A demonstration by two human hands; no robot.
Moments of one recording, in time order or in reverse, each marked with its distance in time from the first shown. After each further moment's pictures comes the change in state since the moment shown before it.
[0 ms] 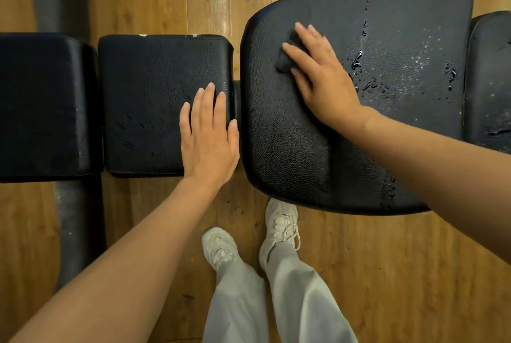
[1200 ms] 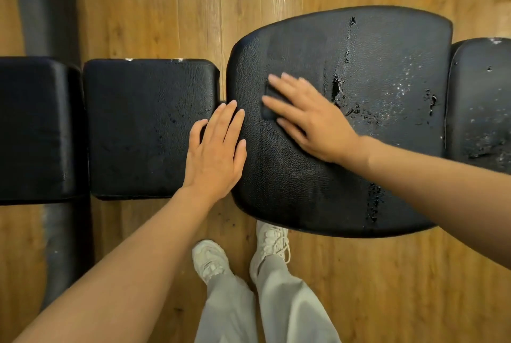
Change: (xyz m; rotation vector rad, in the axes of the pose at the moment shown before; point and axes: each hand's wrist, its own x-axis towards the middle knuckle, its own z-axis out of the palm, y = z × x) left_hand 0.023 0.020 0.006 -0.027 -0.054 0.210; right_hand -0.017 0.017 -0.016 0.019 -0.162 -0.295
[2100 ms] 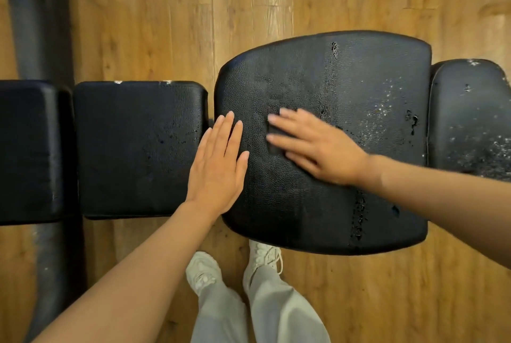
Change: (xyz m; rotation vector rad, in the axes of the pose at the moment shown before) left_hand 0.016 0.020 0.000 -0.127 -0.074 -0.033; right_hand -0.027 0.024 -0.022 0.040 -0.126 -0.130
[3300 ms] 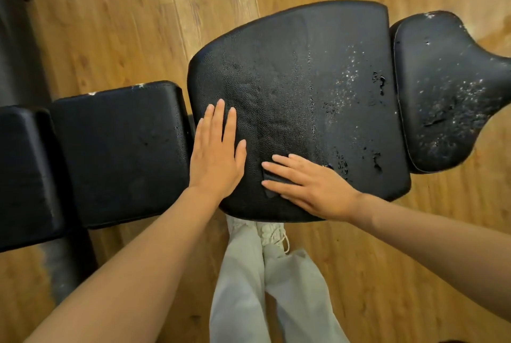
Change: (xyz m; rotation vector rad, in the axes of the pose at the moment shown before) left_hand 0.012 0.020 -0.002 0.096 -0.107 0.058; right_hand -0.077 -0.082 0.036 0.005 -0.031 0.083
